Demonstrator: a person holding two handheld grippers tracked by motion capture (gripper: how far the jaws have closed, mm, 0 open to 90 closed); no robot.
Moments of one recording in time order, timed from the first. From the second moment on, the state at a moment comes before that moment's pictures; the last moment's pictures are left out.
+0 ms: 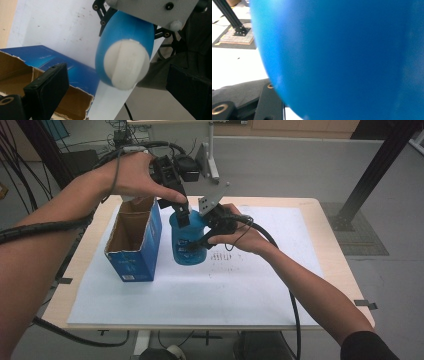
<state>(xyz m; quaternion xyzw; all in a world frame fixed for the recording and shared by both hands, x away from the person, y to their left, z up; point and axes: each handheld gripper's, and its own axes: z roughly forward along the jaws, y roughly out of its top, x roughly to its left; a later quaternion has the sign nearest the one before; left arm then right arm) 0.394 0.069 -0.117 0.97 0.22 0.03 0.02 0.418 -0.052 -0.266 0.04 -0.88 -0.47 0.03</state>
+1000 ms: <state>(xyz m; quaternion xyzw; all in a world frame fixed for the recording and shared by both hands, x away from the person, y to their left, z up) 0.393 0.056 -0.141 0.98 0.19 0.01 0.02 0.412 -0.053 -0.256 0.07 -0.87 -0.49 0.03</state>
